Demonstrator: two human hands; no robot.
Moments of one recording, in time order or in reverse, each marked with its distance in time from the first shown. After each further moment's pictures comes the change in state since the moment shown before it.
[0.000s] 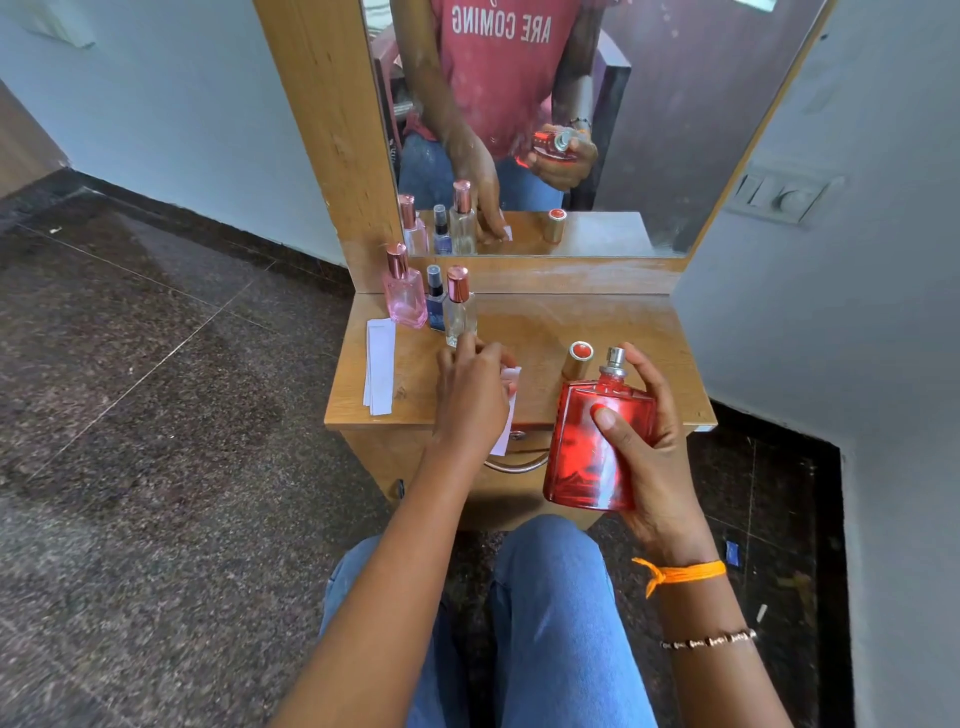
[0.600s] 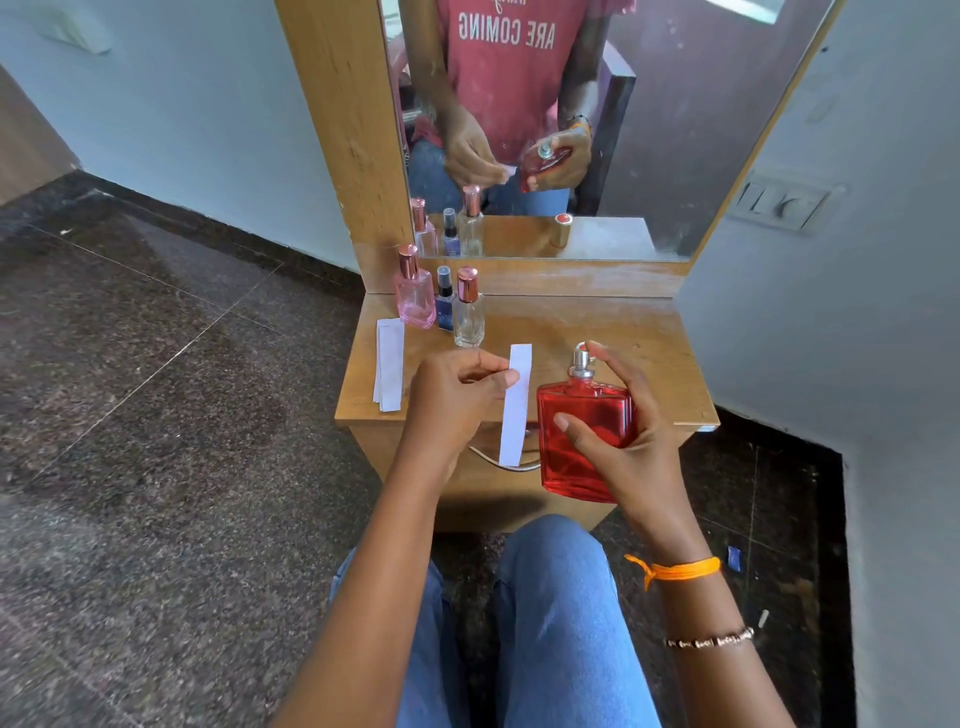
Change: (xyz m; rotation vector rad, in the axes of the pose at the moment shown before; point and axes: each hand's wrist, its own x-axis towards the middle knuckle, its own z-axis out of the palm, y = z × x) left_hand -0.029 0.005 -0.052 -0.755 -0.037 -0.224; right_hand -0.003 -0.005 0.011 -0.498 -0.088 -0.210
